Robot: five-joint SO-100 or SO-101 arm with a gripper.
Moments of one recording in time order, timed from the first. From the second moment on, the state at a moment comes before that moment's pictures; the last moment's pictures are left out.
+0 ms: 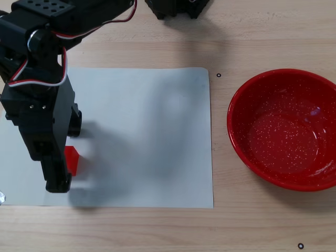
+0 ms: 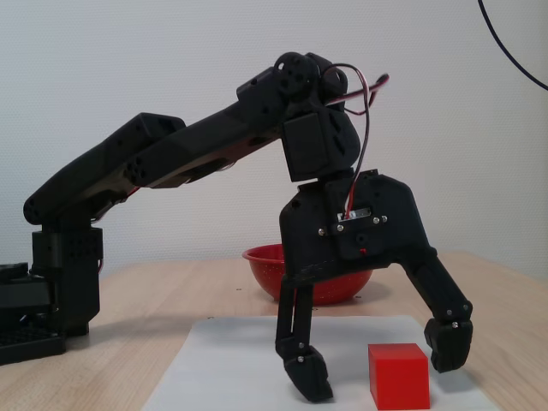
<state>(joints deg) -23.9 32.6 2.9 92.2 20.5</state>
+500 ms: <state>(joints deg) -23.9 32.5 2.8 92.2 20.5</state>
